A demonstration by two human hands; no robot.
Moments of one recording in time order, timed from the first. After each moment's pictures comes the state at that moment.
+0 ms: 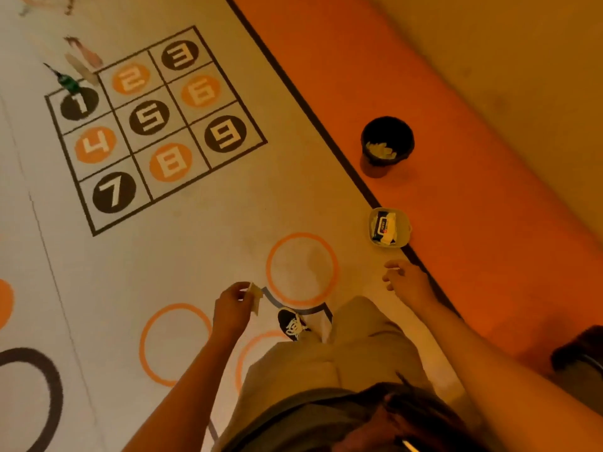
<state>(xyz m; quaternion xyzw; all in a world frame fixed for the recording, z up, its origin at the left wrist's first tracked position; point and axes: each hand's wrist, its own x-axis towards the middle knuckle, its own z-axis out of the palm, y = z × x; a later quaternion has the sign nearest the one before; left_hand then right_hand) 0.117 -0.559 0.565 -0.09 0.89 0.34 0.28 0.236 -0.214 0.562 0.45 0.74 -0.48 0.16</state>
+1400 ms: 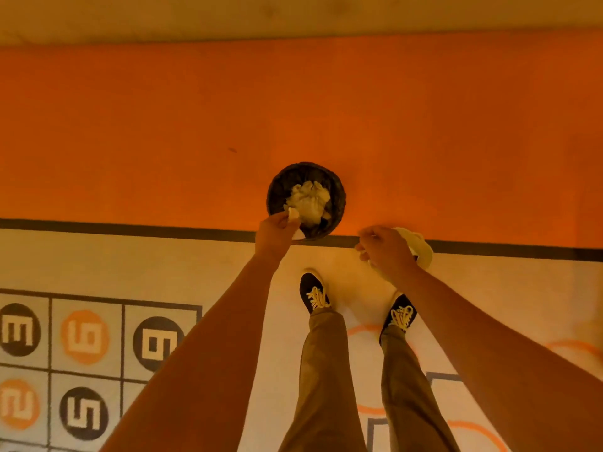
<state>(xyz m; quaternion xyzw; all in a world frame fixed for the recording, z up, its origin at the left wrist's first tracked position) -0.363 0.151 0.347 0.31 0.80 0.15 0.50 -0.145 0.155 0.350 0.70 0.38 -0.60 -0.06</state>
